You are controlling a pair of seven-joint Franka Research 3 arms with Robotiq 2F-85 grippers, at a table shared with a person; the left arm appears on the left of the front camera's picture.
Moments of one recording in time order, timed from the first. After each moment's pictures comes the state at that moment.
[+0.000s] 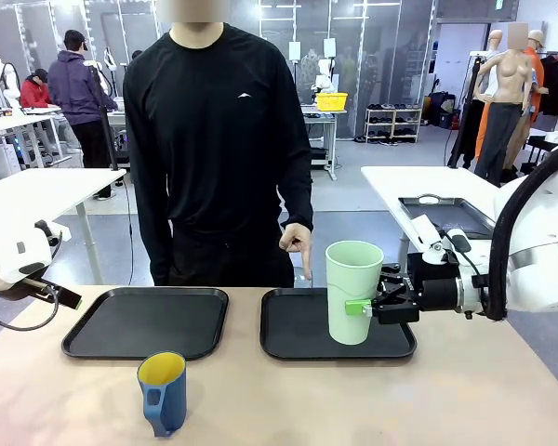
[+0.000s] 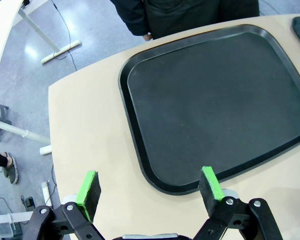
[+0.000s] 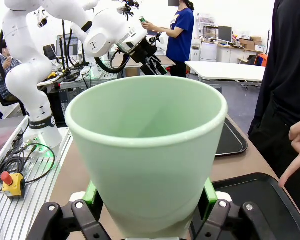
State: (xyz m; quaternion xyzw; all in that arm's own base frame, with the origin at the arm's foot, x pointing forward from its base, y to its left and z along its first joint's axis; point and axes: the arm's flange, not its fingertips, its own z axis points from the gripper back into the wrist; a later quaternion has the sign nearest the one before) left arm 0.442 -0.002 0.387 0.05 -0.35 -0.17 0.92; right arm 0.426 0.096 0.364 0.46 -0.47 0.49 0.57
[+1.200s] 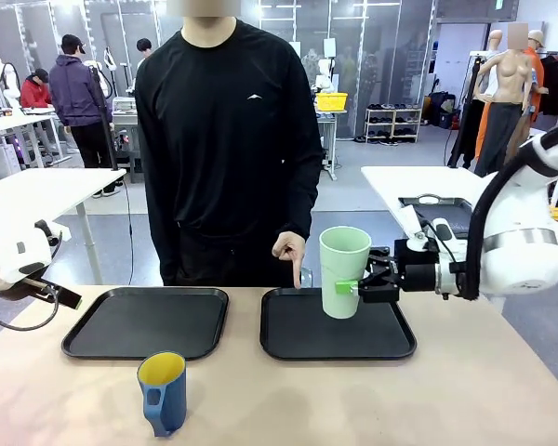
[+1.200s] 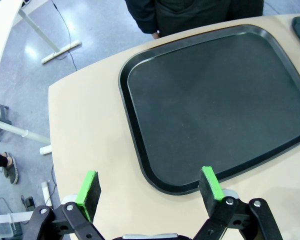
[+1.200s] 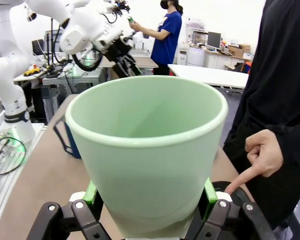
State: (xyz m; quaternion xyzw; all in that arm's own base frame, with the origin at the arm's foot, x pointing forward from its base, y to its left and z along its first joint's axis) left arm 0.442 -0.002 0.387 0.05 -0.35 -0.17 0.92; right arm 0.497 0.100 0.355 0.42 -0.50 0.50 0.56
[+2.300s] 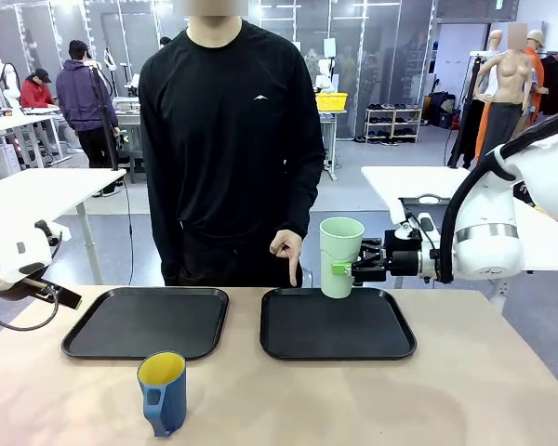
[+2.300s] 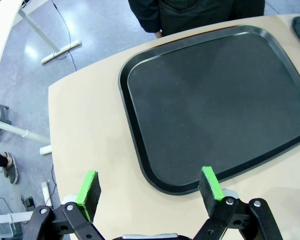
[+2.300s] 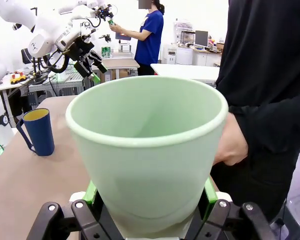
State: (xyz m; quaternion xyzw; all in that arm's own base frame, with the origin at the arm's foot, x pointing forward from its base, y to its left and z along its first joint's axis) left arm 0.442 -0.002 0.387 0.05 -0.35 -0.17 0.92; right arm 0.592 0.089 0.323 0.43 -0.51 0.47 0.57
